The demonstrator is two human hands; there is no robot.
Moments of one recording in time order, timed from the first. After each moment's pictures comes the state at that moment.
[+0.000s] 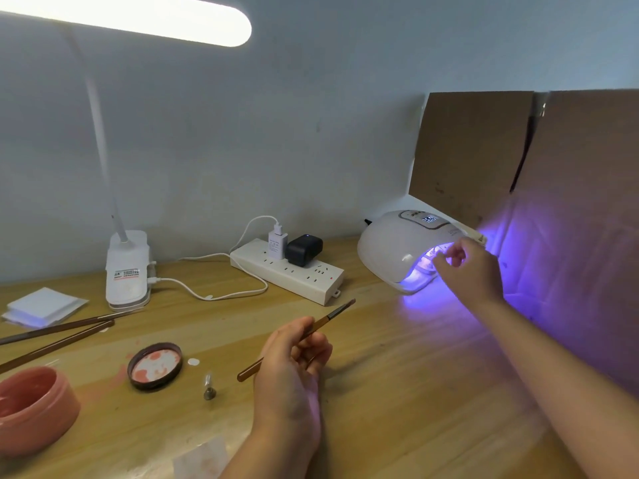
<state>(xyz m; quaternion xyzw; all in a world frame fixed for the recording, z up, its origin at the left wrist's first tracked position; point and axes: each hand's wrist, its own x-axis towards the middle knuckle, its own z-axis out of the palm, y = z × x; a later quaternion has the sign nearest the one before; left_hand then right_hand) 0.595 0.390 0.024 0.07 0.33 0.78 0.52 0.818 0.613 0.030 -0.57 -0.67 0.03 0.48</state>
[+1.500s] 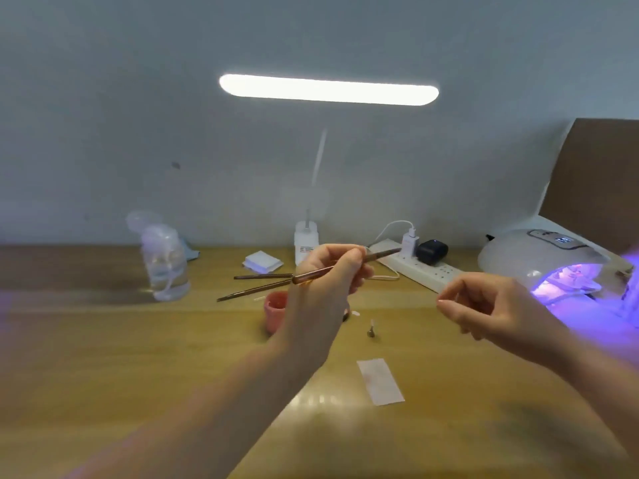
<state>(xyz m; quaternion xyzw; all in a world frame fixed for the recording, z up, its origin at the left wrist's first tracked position) 0.492 0.260 0.106 0.37 0.46 0.75 0.31 0.691 0.378 0.110 -0.30 -0.88 0.25 0.27</state>
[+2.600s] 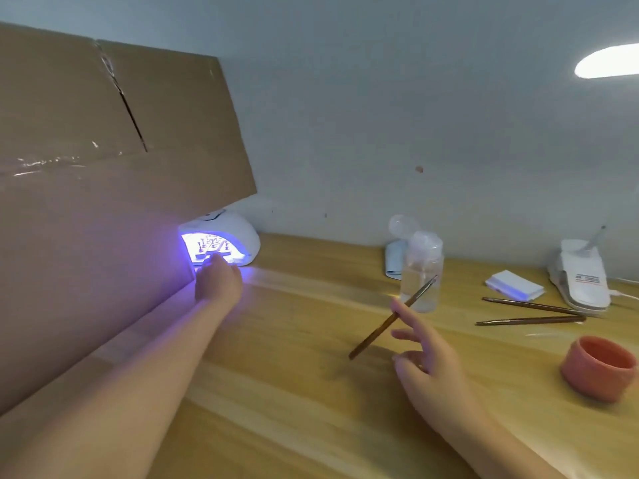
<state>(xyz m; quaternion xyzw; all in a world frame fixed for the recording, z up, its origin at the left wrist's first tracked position) 0.027 0.011 0.019 0.08 0.94 0.30 -0.15 0.349 0.177 0.011 -0.17 -0.79 0.52 0.26</state>
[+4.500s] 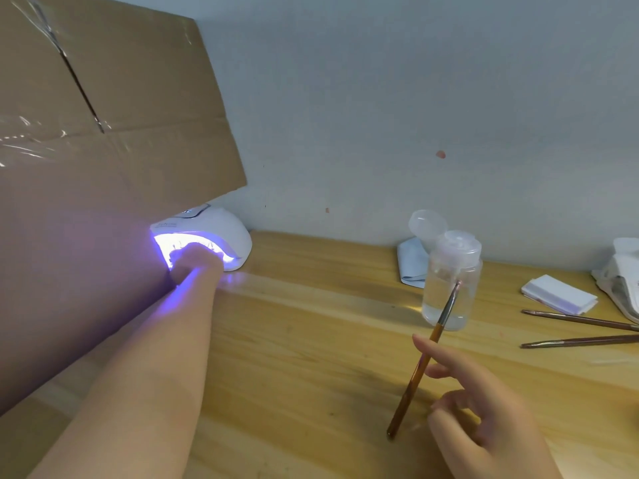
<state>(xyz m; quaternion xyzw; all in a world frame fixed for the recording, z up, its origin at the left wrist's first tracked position) -0.073 0.034 0.028 -0.03 0.97 0.23 -0.08 0.346 0.170 0.010 -0.16 -0.81 0.46 0.33</state>
